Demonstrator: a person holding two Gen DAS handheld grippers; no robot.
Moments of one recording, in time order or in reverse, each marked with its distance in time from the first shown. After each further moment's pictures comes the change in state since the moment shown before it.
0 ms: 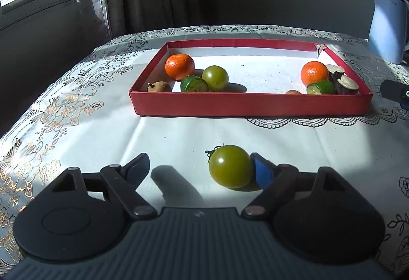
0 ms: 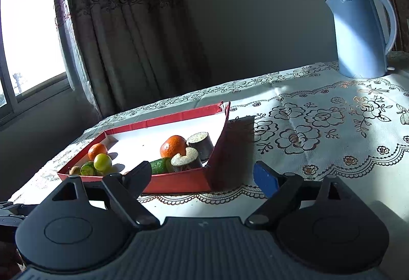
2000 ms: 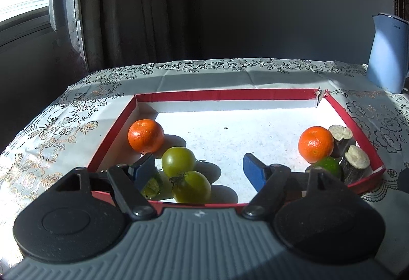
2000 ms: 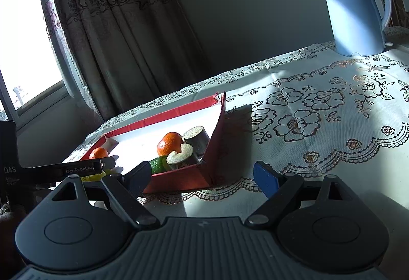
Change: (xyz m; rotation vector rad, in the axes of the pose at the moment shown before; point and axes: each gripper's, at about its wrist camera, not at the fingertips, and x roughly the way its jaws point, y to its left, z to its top) left arm 0.055 -0.024 0.072 0.013 -0.112 -0.035; right arm 0.007 -0.014 0.000 0.097 0.033 0.020
